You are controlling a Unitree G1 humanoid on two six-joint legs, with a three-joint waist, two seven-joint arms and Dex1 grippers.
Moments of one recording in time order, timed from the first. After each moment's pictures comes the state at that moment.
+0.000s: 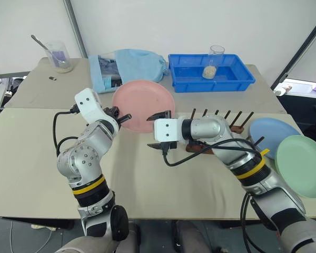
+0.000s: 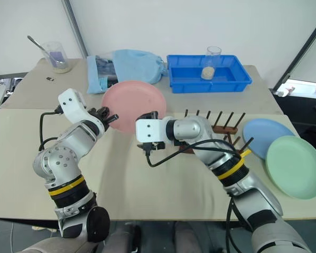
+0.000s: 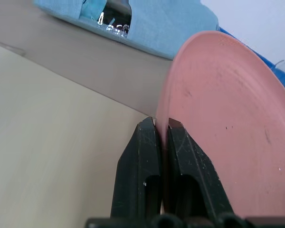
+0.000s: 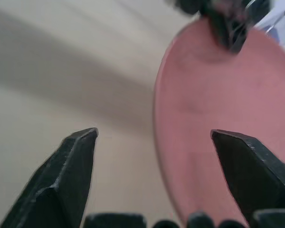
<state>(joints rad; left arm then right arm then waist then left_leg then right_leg) -0.67 -0.05 0.47 -0.36 -0.51 1.14 0.31 -0.85 -0.46 0.54 0.07 -0.21 0.07 0.87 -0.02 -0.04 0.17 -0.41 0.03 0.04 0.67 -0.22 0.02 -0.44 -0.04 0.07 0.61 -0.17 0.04</state>
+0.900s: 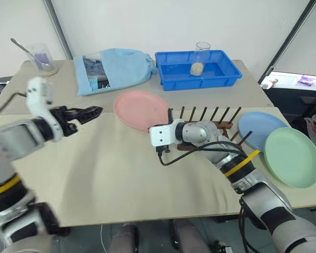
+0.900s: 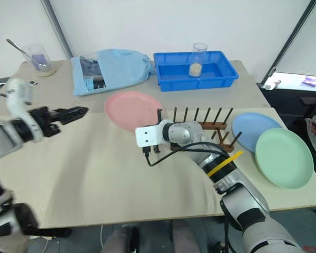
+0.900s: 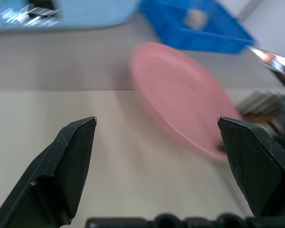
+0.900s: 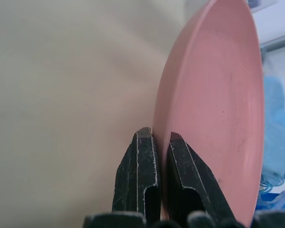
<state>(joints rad) -0.57 0.75 0.62 -0.29 -0.92 1.43 -0.47 -0.87 -0.34 0.48 0.33 -0.39 -0.14 0.71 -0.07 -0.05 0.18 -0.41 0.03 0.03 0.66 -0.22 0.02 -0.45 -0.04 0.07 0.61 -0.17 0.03</state>
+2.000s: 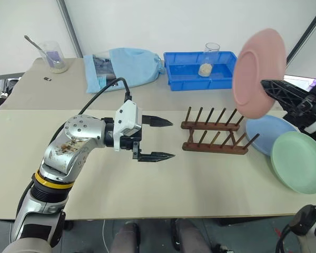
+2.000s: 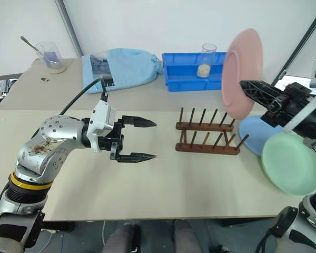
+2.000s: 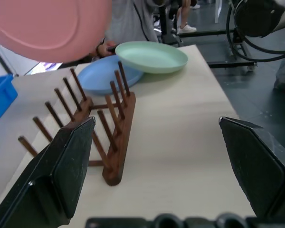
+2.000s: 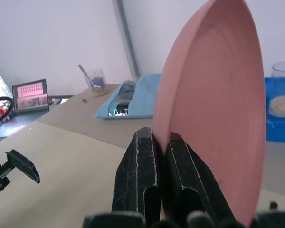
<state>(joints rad) -0.62 0.63 -0.14 -0.31 -0.53 0.46 -1.16 -0.57 -0.72 -0.80 -0.43 1.02 1.35 0.49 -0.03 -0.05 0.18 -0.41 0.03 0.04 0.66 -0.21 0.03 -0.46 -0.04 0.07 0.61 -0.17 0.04</state>
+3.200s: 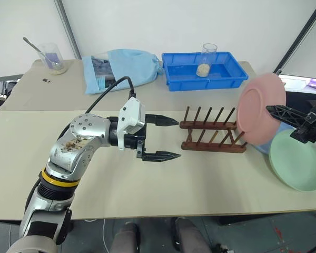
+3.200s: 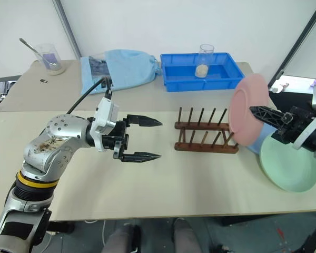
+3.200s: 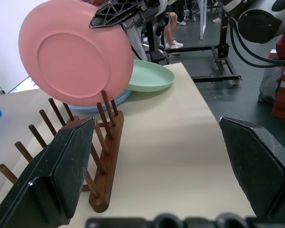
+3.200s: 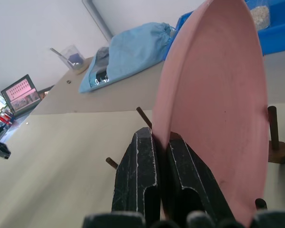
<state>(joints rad) -0.64 0.58 -0.14 -0.30 -0.55 0.48 -1.14 -0.43 -0.91 -0.66 -0.07 1.19 1.27 0.45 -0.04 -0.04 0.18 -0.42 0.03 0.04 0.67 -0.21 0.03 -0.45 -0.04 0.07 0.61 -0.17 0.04</state>
